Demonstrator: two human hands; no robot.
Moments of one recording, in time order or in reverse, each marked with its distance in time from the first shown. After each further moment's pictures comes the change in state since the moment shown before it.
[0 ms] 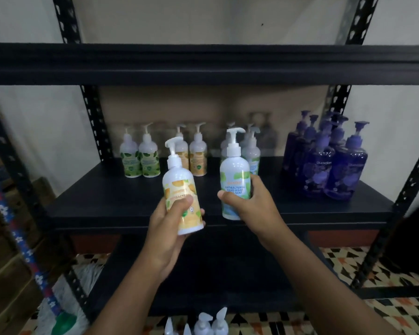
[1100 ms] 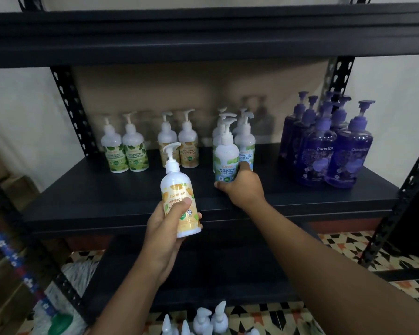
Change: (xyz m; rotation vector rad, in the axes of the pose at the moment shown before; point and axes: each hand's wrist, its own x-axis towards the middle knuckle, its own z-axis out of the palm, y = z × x) left_hand 0.022 -0.032 0.005 0.064 0.055 -0.078; right_hand 0.092 0.057 -0.006 -0.609 0.168 0.054
